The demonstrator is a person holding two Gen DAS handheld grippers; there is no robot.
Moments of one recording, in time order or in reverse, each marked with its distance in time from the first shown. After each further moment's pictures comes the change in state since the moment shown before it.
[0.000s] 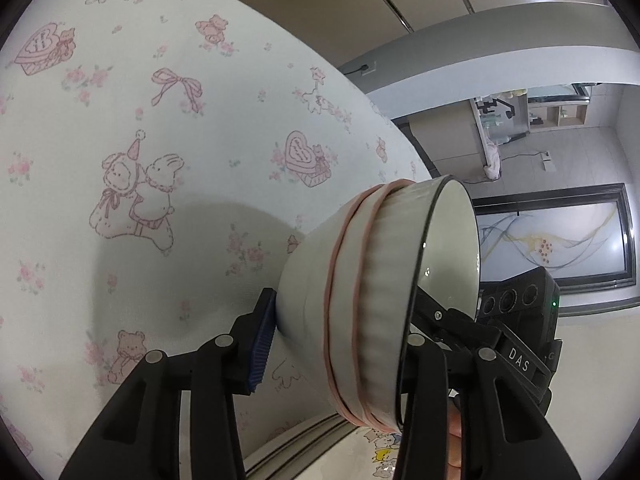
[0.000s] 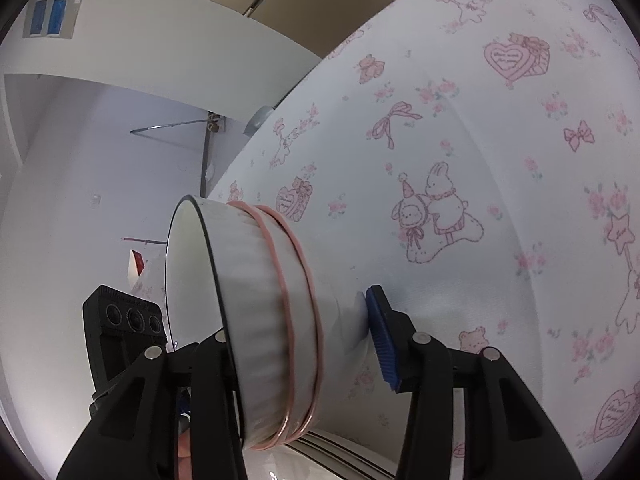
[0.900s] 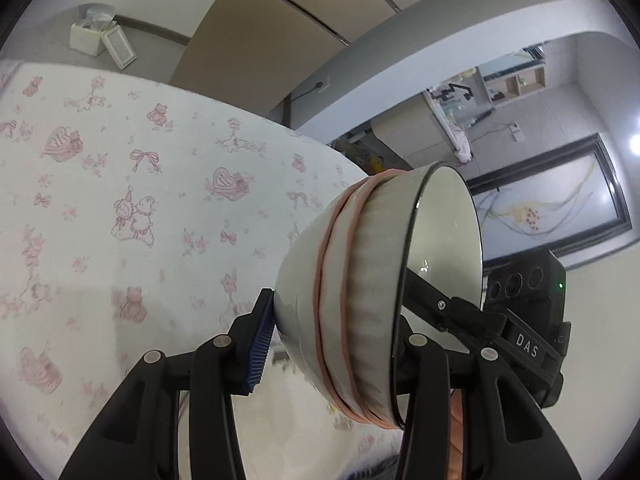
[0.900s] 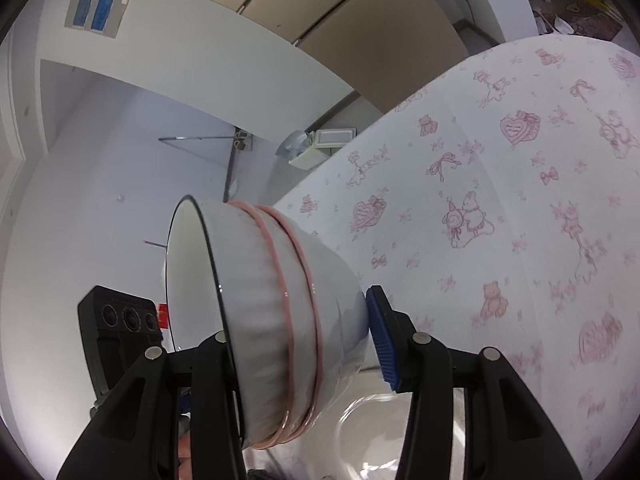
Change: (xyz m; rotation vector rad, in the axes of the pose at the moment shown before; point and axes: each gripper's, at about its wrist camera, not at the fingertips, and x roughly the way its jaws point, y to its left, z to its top) left arm -0.100 -0.081 -0.047 0.195 -0.065 -0.004; right arm -0.082 0.065 -0.037 -0.075 -0.109 0.064
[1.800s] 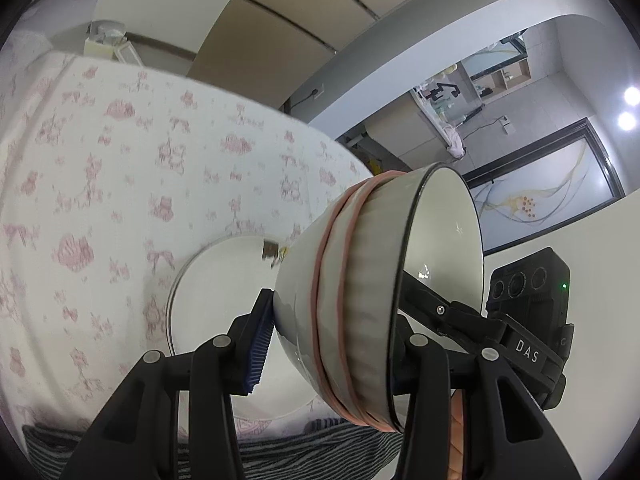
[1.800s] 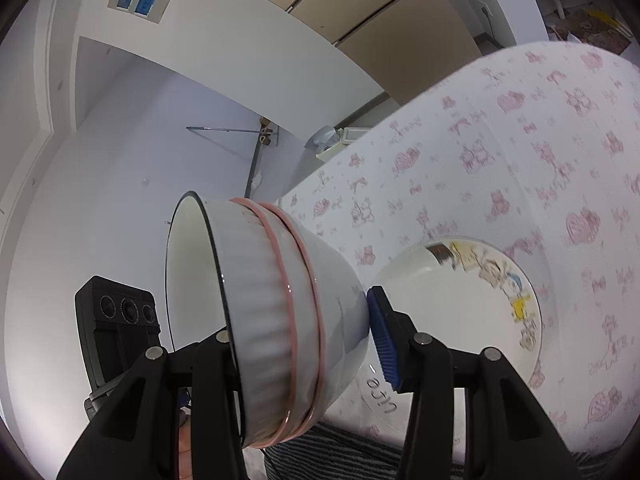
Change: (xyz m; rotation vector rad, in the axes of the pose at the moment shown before) left arm -0.077 -0.036 -0.110 0.020 -0.043 0.028; right arm -0.072 0.037 -0.104 -0.059 -0.005 0.033
